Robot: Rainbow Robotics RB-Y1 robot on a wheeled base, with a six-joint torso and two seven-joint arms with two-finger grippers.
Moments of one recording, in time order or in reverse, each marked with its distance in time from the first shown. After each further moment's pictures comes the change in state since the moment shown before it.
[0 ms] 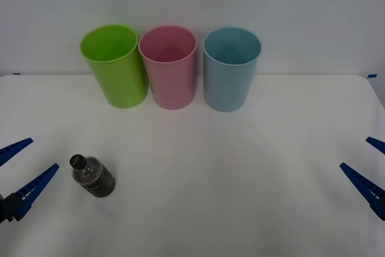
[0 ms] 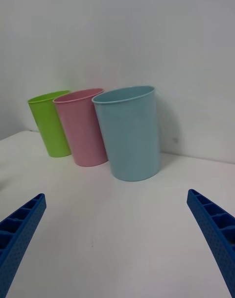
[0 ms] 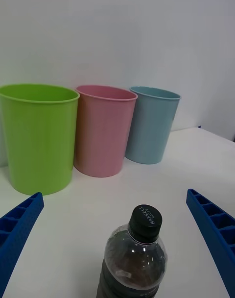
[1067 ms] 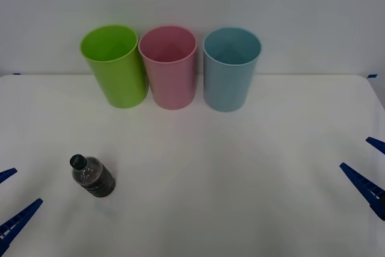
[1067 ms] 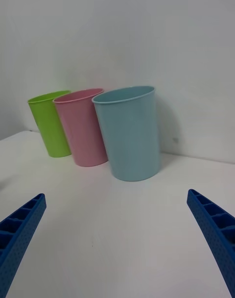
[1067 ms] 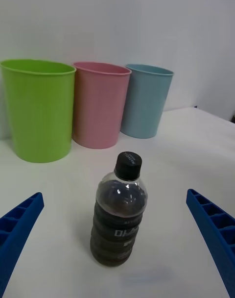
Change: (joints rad) right arm 0.000 0.000 0.000 0.000 0.000 0.000 0.000; left arm 0.158 0.060 0.003 0.035 0.083 -0.058 -0.111
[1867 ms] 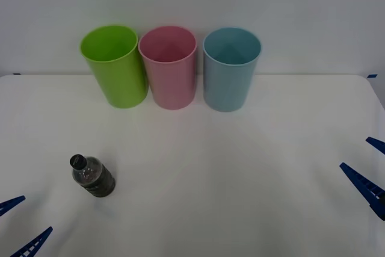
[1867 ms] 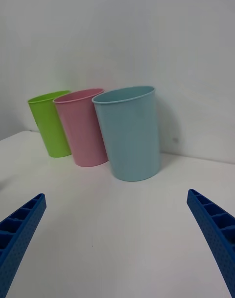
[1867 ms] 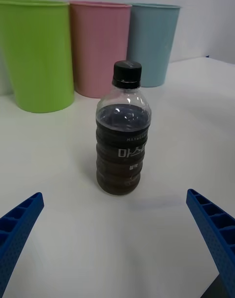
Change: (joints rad) right arm 0.000 0.000 0.000 0.000 0.000 0.000 0.000; left arm -0.008 0.011 -0.079 0.199 -0.056 0.011 -0.243
